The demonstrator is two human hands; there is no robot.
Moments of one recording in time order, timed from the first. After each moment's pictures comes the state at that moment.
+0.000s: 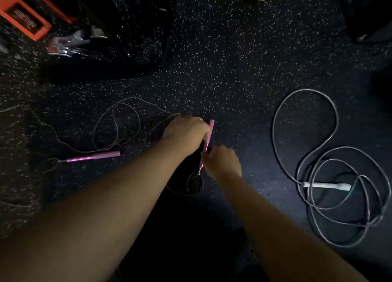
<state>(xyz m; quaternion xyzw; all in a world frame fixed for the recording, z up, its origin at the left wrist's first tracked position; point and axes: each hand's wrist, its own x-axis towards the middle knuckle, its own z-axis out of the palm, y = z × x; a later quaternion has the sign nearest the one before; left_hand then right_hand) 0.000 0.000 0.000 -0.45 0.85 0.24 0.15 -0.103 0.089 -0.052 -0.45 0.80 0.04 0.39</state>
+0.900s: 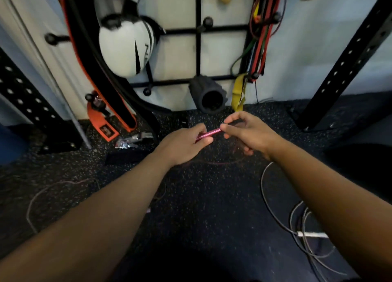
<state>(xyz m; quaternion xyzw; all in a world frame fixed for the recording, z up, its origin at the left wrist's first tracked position) 0.061 0.007 0.223 -0.46 0.86 0.20 -0.10 -0.148 0.053 0.260 -0.53 0.64 -0.32 0.45</state>
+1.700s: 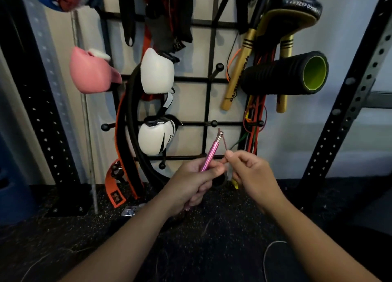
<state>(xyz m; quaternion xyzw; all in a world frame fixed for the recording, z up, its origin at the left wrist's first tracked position) 0.085 0.073 0.383 -0.33 0.62 0.60 -0.38 -0.090 0.110 0.408 -0.60 0.51 -0.54 0.30</state>
